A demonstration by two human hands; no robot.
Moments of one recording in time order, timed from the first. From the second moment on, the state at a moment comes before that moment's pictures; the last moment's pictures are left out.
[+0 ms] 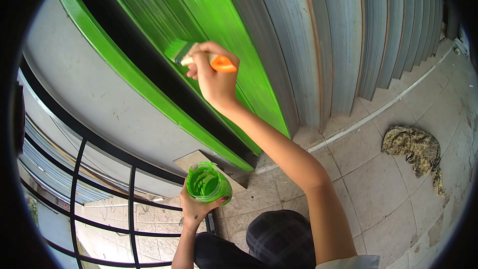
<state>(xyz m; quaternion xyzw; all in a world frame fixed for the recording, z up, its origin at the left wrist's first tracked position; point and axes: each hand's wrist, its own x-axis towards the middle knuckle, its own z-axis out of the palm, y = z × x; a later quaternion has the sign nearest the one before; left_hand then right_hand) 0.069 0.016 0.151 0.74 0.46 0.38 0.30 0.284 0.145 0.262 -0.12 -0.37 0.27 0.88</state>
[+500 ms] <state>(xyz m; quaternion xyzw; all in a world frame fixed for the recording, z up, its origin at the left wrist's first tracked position) 0.048 0.016 0.163 0.71 0.47 0.43 0.29 0.268 0.012 -0.098 -0.49 -0.44 0.23 0.72</state>
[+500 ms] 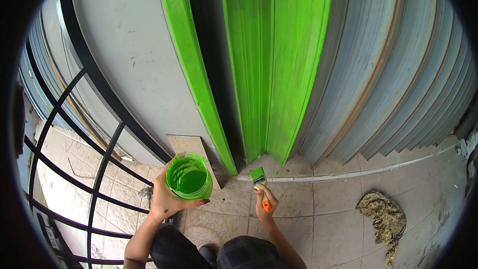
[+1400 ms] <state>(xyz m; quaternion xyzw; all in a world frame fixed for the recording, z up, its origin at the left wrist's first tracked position) -0.014 -0.006 0.058 0.60 0.53 0.43 0.41 0.288 0.080 -0.176 -0.41 -0.83 -0.14 0.35</state>
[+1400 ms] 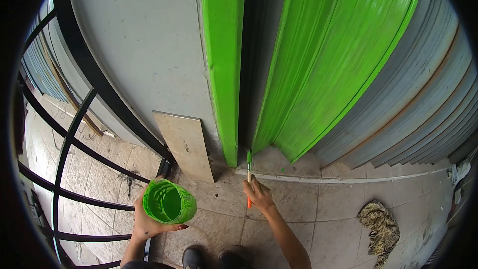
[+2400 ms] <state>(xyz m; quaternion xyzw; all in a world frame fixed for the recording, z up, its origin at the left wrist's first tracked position) -0.013 -0.015 0.048 0.61 0.53 0.42 0.42 0.290 0.080 -0.171 -0.42 -0.81 -0.15 0.38</state>
